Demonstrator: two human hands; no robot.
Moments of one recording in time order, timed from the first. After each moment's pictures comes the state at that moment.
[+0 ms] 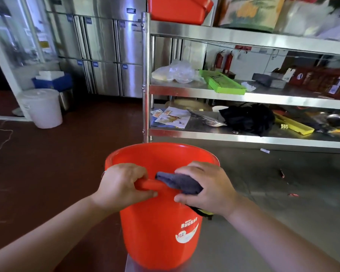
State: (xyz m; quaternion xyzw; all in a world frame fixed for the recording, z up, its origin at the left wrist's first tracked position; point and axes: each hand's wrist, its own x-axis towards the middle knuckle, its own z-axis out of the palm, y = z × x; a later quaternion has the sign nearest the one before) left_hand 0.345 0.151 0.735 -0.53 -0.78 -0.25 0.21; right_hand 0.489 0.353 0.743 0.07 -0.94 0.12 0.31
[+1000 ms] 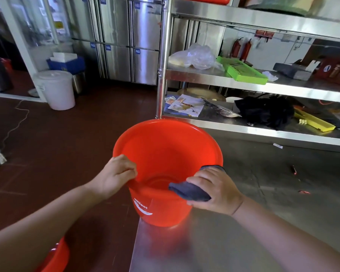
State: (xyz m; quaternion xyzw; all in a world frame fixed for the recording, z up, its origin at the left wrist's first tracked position) left_hand 0.315 0.102 0.697 -0.46 -0.80 -0.37 -0.05; right_hand 0.485 0.364 0.682 0.18 -0.93 0.02 0.33
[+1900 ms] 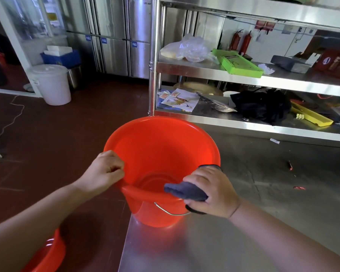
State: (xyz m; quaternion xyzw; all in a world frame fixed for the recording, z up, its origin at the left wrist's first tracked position) left_hand 0.311 0.118 0.685 -0.43 -0.83 -0.36 0.00; right_hand 0.498 0.377 0.684 0.16 -0.93 0.09 0.31
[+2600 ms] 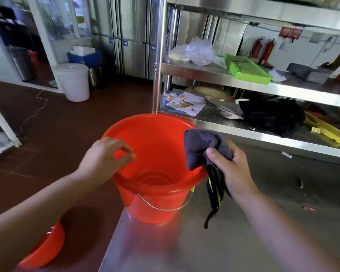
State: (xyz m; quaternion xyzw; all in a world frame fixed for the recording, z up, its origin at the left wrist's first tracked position) left_hand 0.357 0.166 0.722 -0.33 -0.87 -0.35 0.14; right_hand 0.493 0.425 0.729 -0.01 -0.72 0.64 0.28
